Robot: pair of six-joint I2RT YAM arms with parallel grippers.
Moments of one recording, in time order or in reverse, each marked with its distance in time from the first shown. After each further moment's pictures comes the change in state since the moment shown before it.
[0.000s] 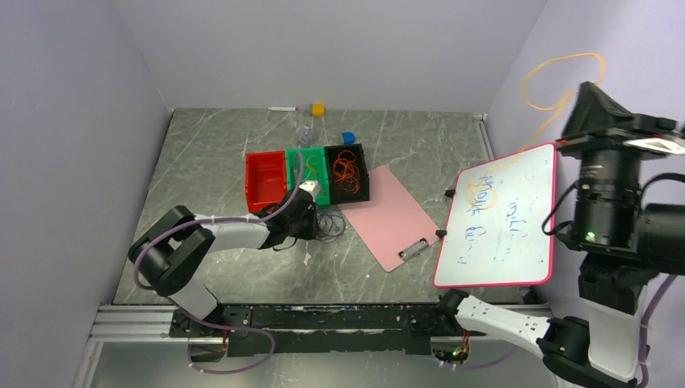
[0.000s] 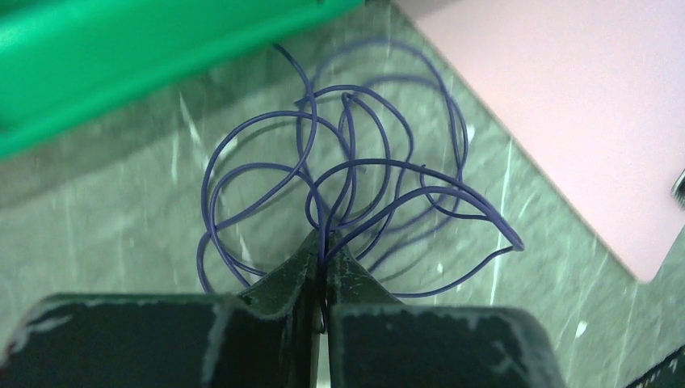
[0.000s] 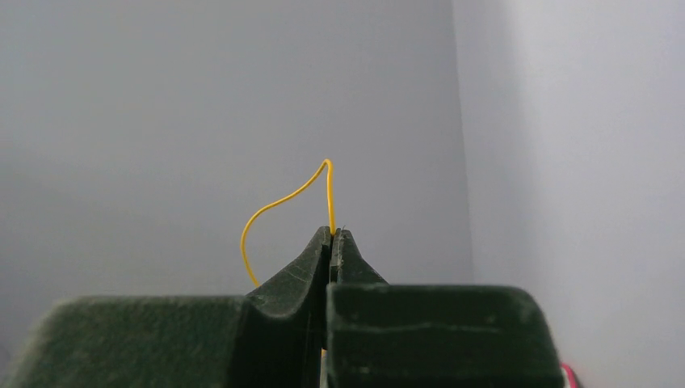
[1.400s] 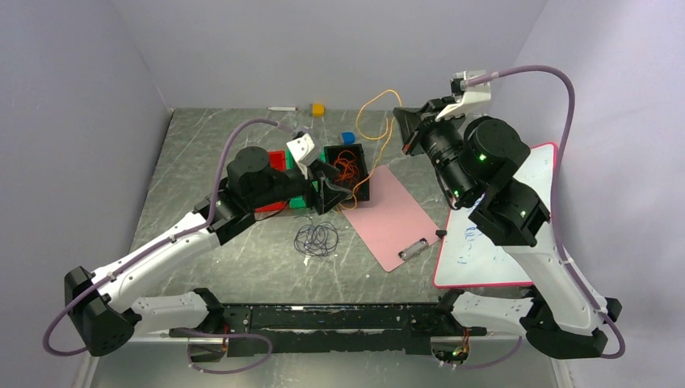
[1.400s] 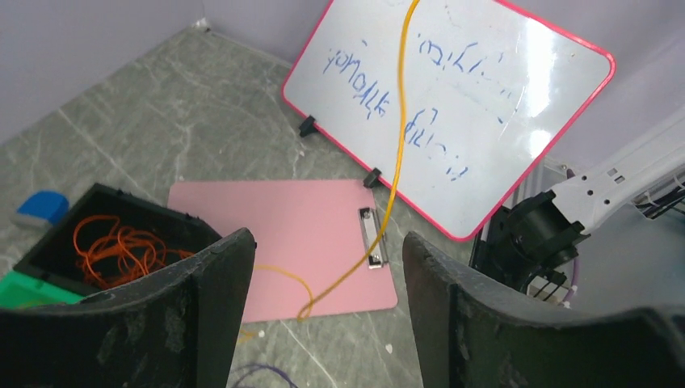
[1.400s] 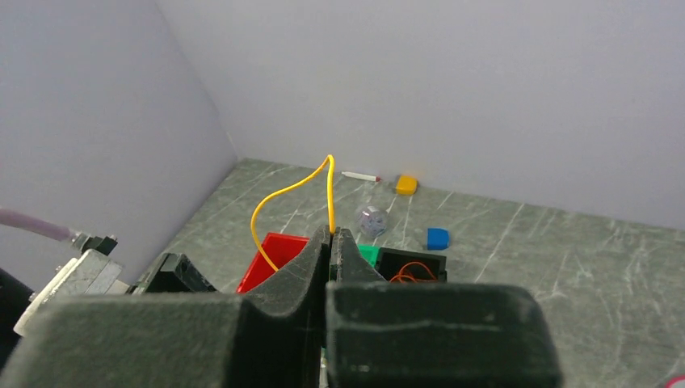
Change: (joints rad) left arm -0.048 -0.501 0.326 -0.124 0.387 0.399; right arm 0.002 0.229 -0.168 -0.325 -0.416 0.595
